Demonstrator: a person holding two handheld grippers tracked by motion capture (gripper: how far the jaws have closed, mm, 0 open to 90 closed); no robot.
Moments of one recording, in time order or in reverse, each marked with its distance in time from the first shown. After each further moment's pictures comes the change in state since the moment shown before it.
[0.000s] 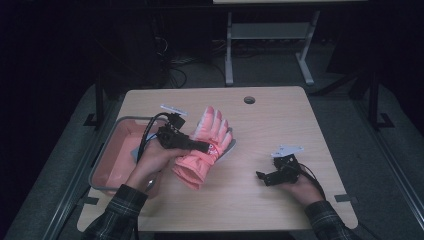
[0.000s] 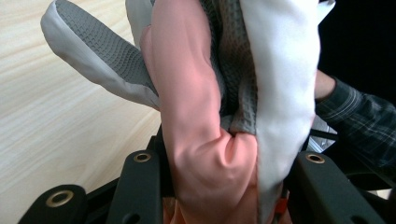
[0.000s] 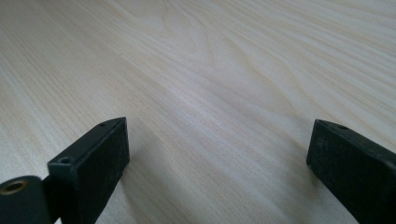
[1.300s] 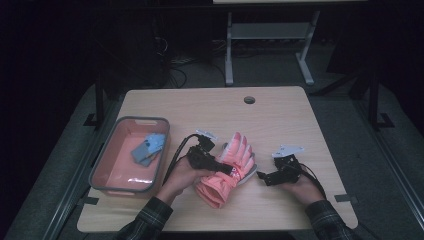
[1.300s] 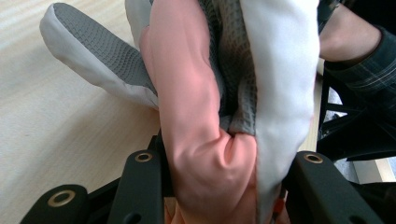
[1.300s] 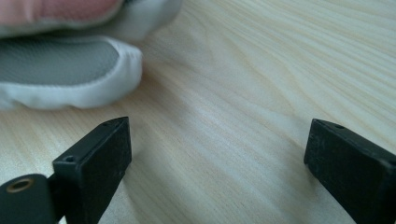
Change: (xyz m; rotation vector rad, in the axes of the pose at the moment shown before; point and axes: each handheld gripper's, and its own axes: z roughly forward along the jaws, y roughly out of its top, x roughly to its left) left arm -0.004 -0.030 0.100 0.110 -0.060 0.069; right arm -0.001 -0.001 -0.001 -0.003 0.005 -0.006
